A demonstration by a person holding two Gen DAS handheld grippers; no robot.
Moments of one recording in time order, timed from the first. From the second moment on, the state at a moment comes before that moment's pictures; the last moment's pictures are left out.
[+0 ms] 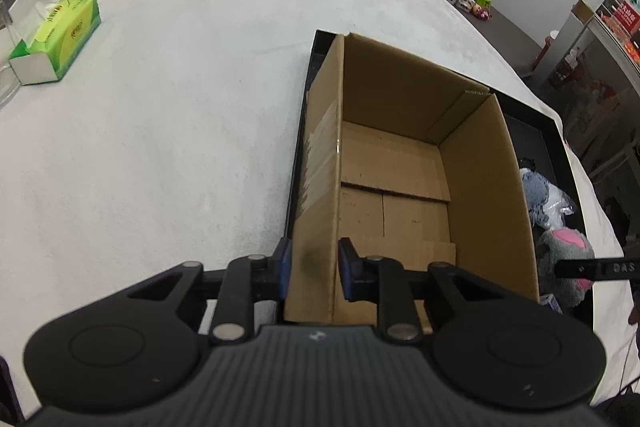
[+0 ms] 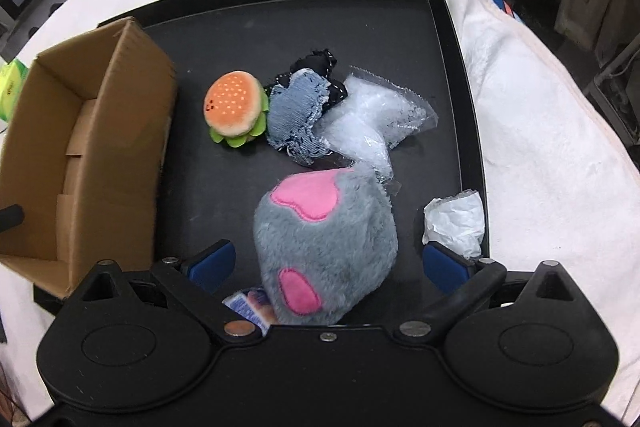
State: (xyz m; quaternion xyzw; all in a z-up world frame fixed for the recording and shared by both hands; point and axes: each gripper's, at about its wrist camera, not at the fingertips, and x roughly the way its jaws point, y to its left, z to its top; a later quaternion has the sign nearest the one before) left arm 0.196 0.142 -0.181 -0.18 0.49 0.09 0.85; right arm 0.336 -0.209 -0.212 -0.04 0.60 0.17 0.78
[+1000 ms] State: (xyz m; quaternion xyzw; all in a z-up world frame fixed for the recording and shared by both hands) left arm 0.179 0.143 -0.171 -0.21 0.47 0.10 0.85; right arm 0.319 -0.179 -0.136 -0.05 0.52 0.24 0.82
